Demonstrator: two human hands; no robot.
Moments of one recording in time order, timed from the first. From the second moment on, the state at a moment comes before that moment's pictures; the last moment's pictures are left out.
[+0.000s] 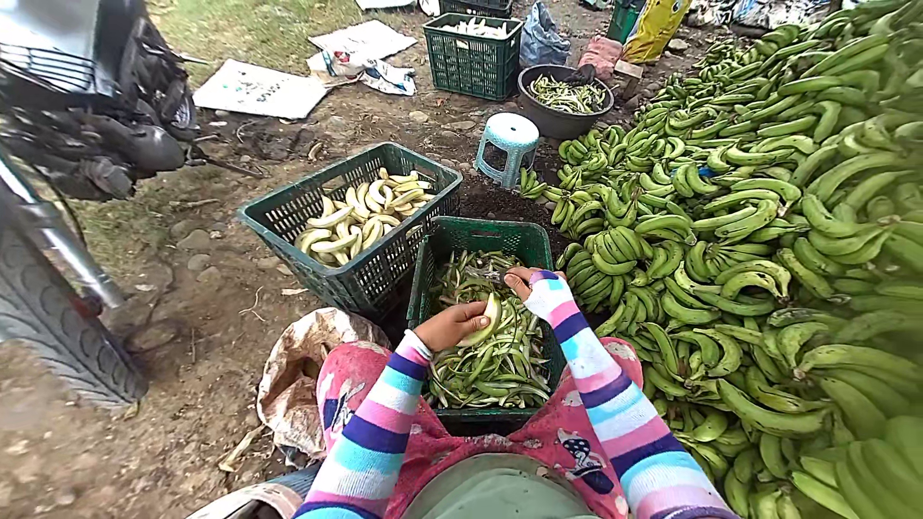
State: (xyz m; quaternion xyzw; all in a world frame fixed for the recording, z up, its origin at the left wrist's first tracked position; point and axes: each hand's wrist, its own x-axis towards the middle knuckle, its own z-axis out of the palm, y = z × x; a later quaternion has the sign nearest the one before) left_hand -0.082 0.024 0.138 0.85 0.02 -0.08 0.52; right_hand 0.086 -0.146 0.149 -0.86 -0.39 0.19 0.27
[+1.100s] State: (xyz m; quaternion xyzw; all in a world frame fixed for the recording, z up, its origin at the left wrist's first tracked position) left_hand -0.061 -0.002 0.115 0.24 0.37 0.05 0.89; right_hand 0.019 -0.182 0.079 -0.78 -0.52 -0.02 0.33
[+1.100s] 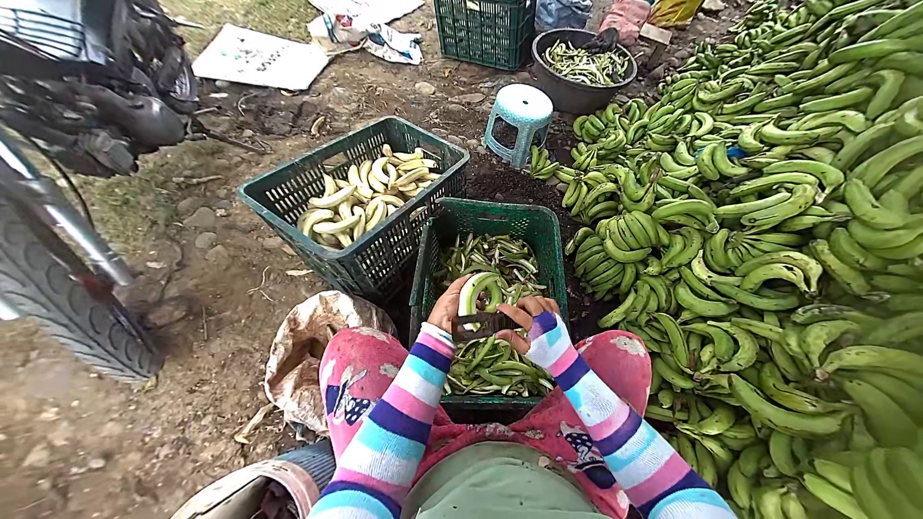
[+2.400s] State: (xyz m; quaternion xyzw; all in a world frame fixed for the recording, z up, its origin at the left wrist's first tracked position) left_hand -0.075 0.140 0.127 1.00 0.05 0.00 0.04; right_hand 0.081 -0.201 0.164 -0.87 -0.26 0.36 0.21
